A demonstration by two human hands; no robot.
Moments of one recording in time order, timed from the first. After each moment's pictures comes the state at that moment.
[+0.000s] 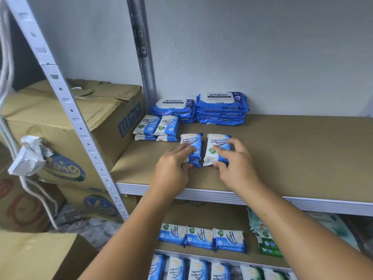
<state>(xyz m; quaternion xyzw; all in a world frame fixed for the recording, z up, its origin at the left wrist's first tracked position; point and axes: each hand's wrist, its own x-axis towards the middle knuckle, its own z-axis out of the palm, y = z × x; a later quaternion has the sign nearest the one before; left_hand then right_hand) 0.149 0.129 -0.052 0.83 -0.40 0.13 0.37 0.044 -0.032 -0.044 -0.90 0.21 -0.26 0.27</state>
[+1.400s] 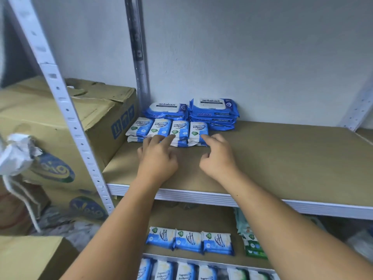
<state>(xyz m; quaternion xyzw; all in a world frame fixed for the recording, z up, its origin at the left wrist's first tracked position) 0.173 0.122 -0.034 0.89 -0.29 0.16 0.30 0.072 -0.027 -0.019 -0.90 0.21 -0.27 0.26</state>
